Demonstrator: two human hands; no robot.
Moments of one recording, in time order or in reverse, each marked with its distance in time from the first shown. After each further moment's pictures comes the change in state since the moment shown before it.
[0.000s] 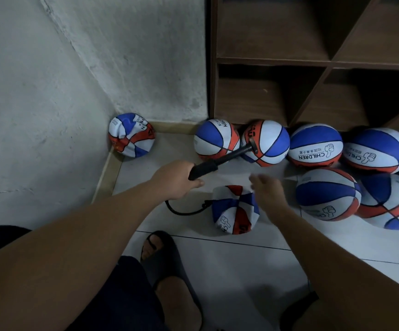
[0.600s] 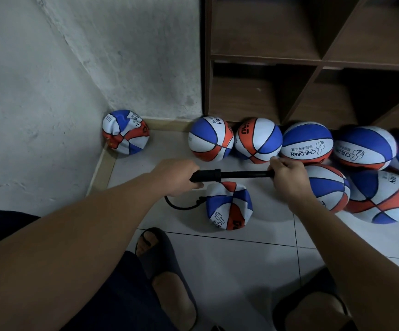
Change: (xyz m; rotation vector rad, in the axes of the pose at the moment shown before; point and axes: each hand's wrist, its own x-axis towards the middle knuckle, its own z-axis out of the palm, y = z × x) left_hand 0.013 0.005 0.007 0.364 -0.017 0.176; right_hand -0.032 -0.043 -0.067 0.056 0.133 -0.080
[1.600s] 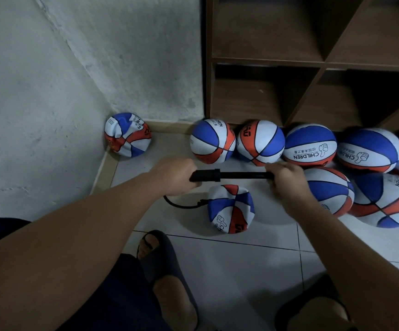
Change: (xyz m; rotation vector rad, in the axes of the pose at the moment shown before) left_hand 0.001 0.002 -0.013 0.025 0.007 -0.045; right_hand -0.005 -0.010 0.007 0.220 -0.112 0.117
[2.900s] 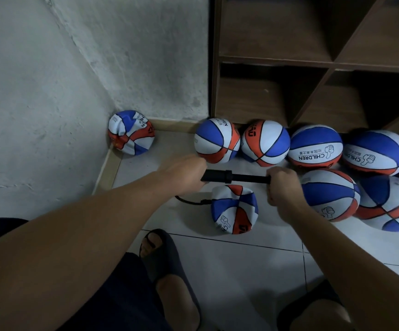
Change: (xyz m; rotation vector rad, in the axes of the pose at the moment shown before) left_hand -0.008 0.020 -0.013 0.084 0.040 -0.041; right_hand -0.004 0.005 0.021 -0.055 0.030 0.032
